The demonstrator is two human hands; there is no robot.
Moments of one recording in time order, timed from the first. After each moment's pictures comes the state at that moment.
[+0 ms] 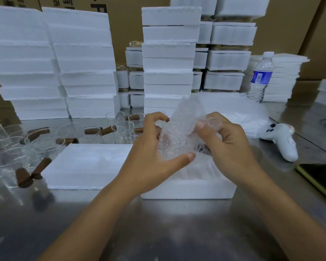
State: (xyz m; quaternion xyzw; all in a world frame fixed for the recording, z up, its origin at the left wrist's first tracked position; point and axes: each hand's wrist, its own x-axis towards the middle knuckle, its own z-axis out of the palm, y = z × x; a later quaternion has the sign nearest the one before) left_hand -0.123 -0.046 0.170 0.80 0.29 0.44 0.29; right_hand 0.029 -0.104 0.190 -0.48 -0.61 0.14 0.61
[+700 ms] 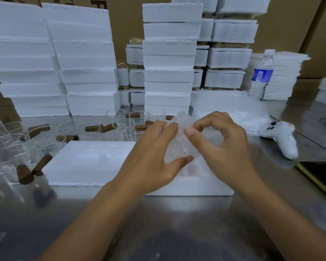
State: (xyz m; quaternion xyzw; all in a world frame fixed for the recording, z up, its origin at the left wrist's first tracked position) left_hand -0.124 -0.043 0.163 0.88 0.29 0.37 0.10; right_hand 0.020 -0.107 0.186 -0.51 -0.63 0.00 0.59
